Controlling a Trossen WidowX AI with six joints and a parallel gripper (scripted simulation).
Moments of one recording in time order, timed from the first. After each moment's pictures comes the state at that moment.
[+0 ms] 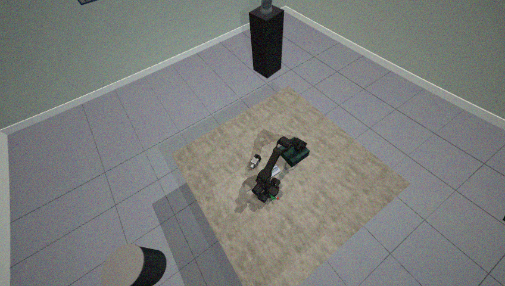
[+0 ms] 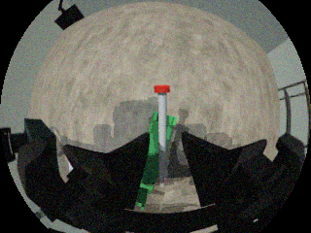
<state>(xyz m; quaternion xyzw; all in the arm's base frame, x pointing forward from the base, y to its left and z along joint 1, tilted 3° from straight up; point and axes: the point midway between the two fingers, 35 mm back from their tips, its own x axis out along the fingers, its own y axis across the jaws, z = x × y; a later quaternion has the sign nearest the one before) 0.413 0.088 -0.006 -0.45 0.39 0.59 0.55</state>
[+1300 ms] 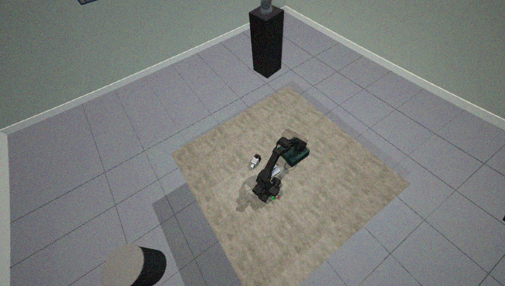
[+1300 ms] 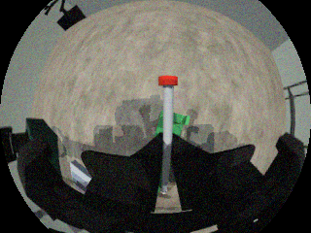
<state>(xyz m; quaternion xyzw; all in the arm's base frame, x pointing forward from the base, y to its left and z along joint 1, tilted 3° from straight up) 0.405 0.086 -0.016 -0.44 0.40 0.60 0.54</state>
